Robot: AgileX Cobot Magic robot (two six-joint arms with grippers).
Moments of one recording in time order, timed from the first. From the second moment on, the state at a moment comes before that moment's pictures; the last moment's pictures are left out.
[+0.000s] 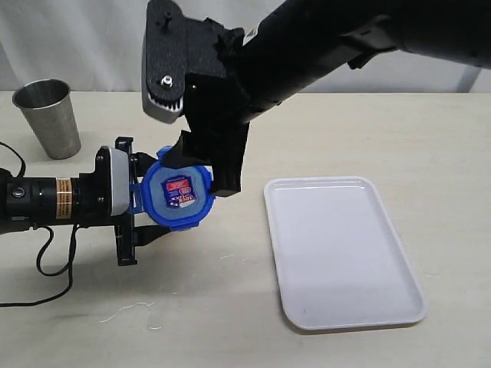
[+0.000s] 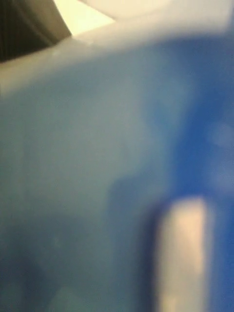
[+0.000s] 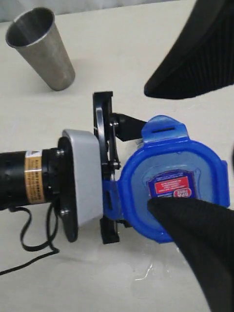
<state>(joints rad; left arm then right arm) 0.01 2.06 -0.76 1.23 -1.05 0.29 0.69 1.71 -1.44 0.46 0.74 -1.35</state>
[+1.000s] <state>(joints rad) 0.01 2.06 -0.76 1.26 -1.04 0.39 0.73 1.86 -1.45 0.35 0.73 -1.33</state>
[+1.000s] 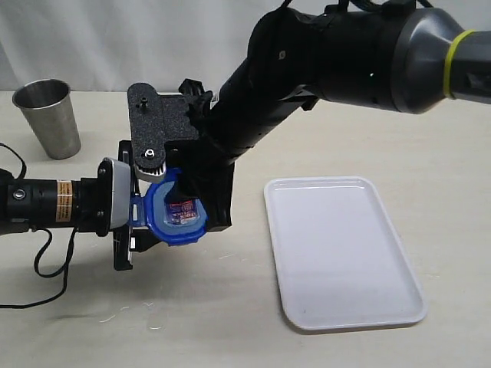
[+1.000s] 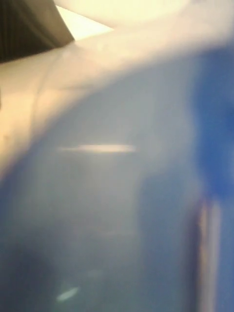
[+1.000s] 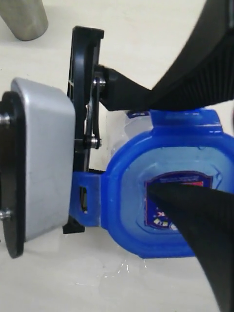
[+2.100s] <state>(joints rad) 0.01 2.07 -0.76 1.31 -1.03 0.37 0.74 1.92 -1.47 0.34 0.82 -1.30</state>
